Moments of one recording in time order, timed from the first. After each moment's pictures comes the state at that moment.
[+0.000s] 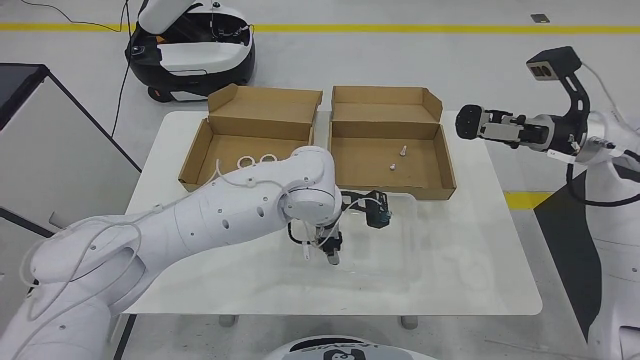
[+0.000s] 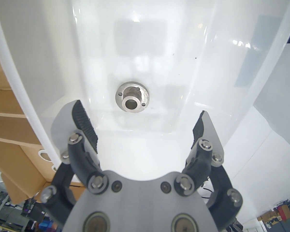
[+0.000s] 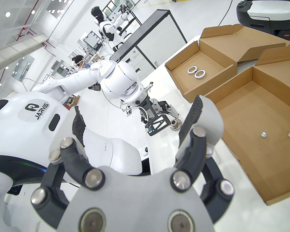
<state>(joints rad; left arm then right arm) 0.51 -1.21 -0.21 -1.63 0.48 -0.39 -1.41 -1.16 -0.95 1.70 -1.61 0.47 -0.32 1.50</state>
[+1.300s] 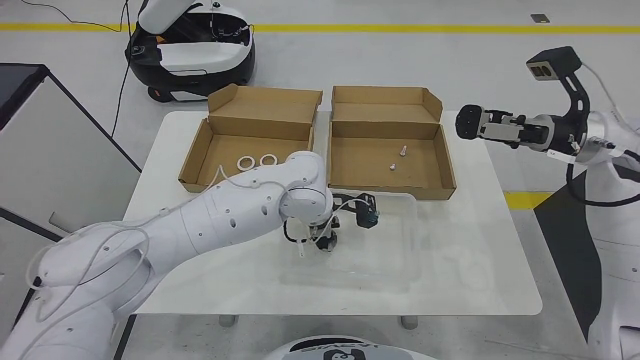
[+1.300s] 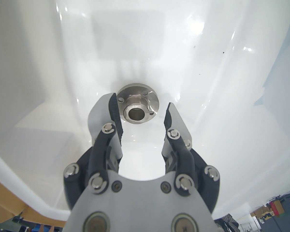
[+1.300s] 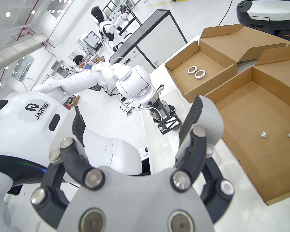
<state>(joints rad) 0.54 -1.23 -0.18 -1.49 0.51 -0.48 -1.33 -1.16 -0.95 1.70 -1.61 0.47 -0.32 1.50</state>
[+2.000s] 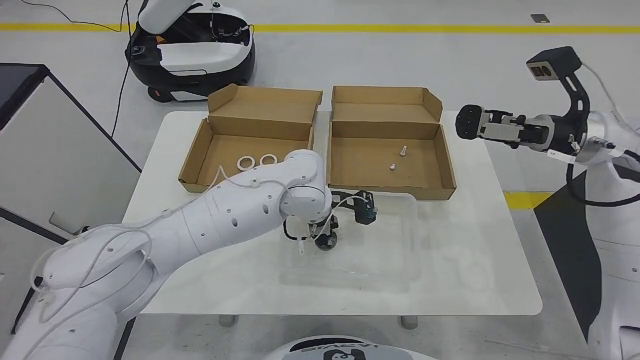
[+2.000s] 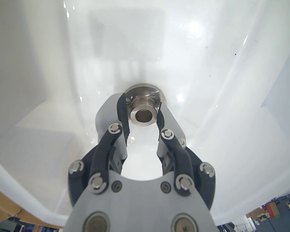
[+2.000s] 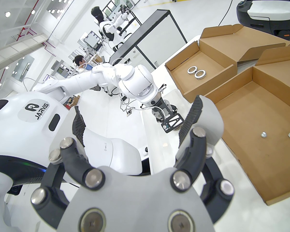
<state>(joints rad) 0.56 -1.23 -0.21 -1.46 0.53 -0.48 -1.34 -1.16 -0.95 1.70 -1.61 0.47 -0.32 1.50</state>
